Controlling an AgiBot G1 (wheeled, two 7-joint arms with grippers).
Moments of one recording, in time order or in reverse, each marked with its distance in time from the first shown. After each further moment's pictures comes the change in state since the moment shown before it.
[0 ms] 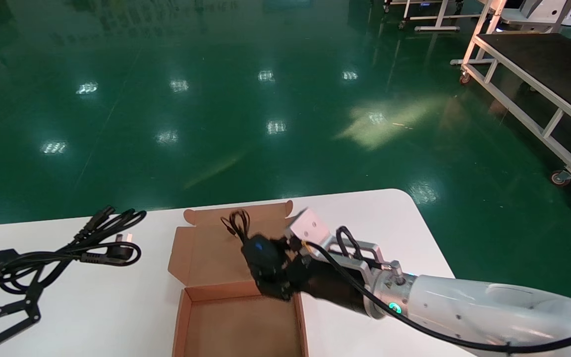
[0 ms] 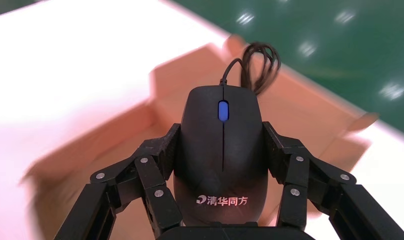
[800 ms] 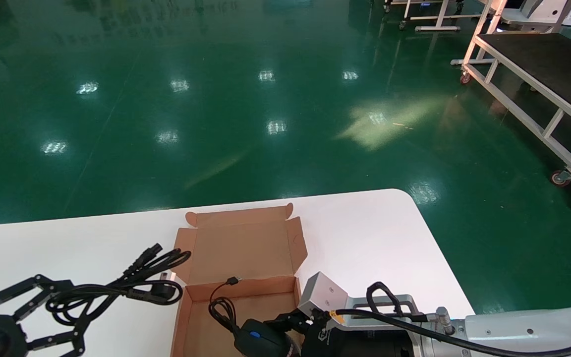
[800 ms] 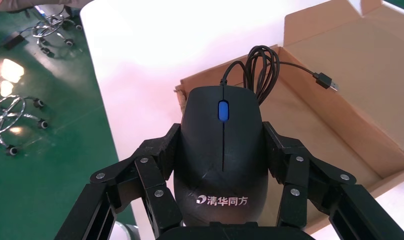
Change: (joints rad) left arm -0.154 -0.042 0.246 -0.003 0.066 0.011 -0.111; right arm 0.051 0.149 -0.087 0.000 0.561 -0.298 -0.504
